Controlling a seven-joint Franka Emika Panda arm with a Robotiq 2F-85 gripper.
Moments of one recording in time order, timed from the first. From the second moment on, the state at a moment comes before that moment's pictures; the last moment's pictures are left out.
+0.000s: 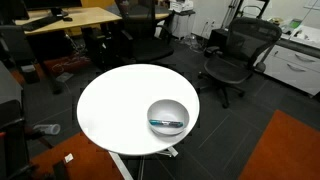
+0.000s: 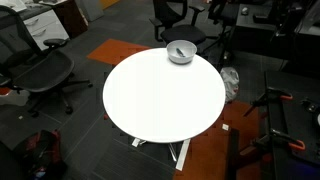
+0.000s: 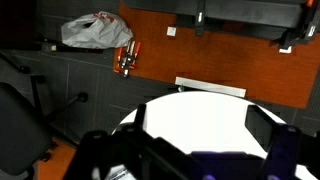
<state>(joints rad) -0.06 -0.53 -0.01 -2.64 -0.30 1.99 -0.07</state>
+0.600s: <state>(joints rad) -0.06 -0.53 -0.01 -2.64 -0.30 1.99 -0.07</state>
